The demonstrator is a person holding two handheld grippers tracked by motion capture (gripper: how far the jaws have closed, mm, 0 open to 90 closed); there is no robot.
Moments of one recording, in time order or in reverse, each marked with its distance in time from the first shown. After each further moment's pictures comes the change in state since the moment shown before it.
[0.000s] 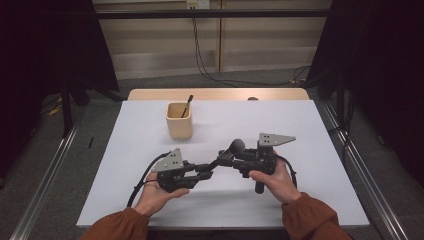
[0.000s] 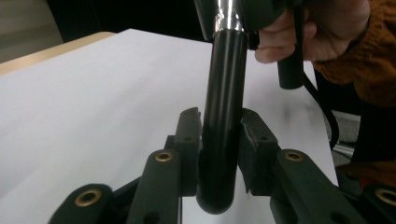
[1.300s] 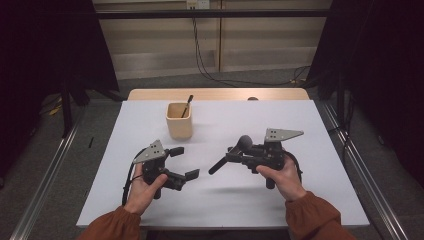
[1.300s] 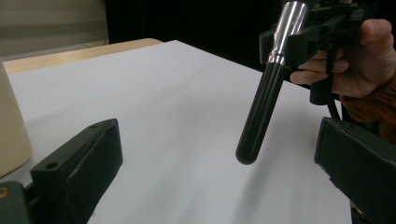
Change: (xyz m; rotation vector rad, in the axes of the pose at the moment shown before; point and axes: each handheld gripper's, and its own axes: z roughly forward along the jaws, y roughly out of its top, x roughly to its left) left arm 0.015 0.003 -0.031 -0.062 0.135 -0.161; right arm -0.006 0.013 -0.019 0.085 -0.087 -0.028
